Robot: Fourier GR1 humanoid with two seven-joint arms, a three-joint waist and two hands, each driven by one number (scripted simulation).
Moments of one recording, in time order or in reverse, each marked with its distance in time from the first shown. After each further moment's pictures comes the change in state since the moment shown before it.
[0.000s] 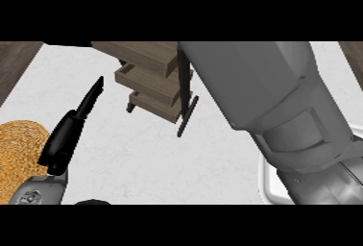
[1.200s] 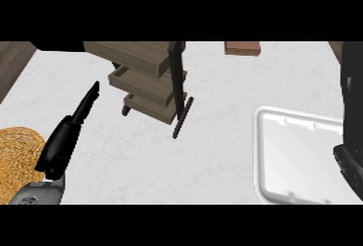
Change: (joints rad) left arm 0.042 0.007 0.001 -0.007 0.004 0.023 -0.003; right arm 0.115 -0.204 0.116 -0.642 -0.013 0.804 0.364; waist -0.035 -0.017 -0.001
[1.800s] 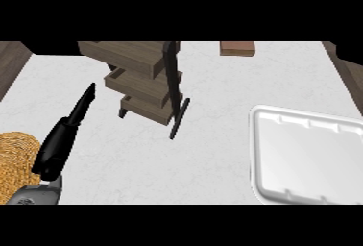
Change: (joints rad) left arm 0.016 0.009 0.010 -0.006 0.014 0.003 0.006; right arm 0.357 -0.200 -0.002 -0.569 -0.181 0.122 0.040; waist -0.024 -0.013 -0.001
